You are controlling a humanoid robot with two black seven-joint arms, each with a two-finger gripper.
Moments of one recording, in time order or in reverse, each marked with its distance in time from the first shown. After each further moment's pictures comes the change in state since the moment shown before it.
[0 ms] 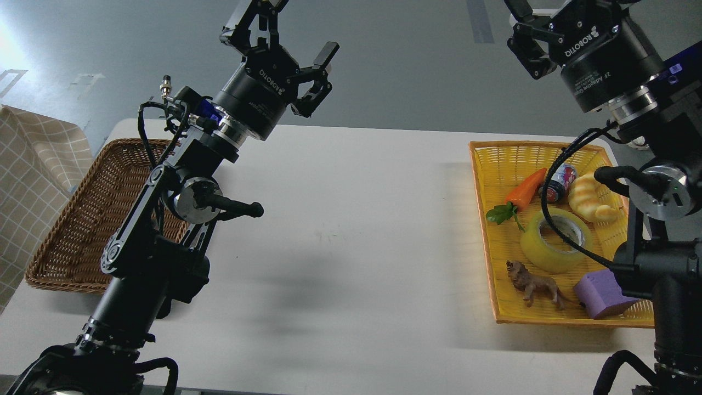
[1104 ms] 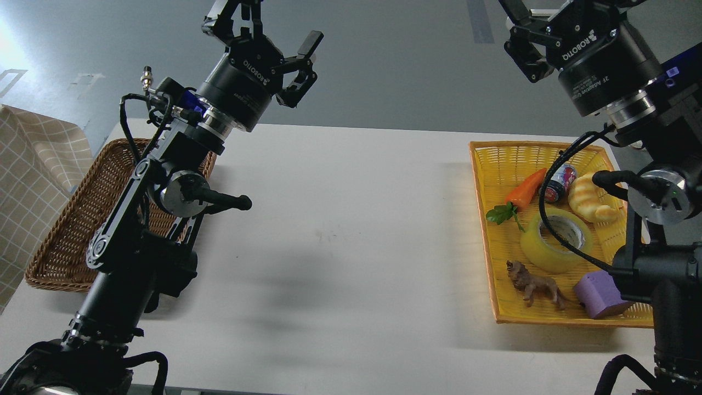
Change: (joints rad) left arm -0.014 0.040 -0.011 -0.008 -0.003 0.029 -0.016; right arm -0.014 0.000 -0.009 0.005 0.012 0.000 -0.004
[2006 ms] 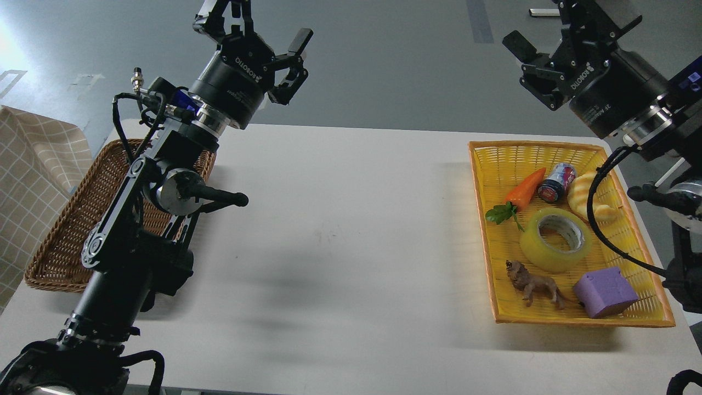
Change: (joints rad) left arm 0.001 0.012 -0.004 0.000 -0.002 0.023 -0.001; right arm -0.049 -0.300 -0.122 0.027 -0.139 0.000 -0.004
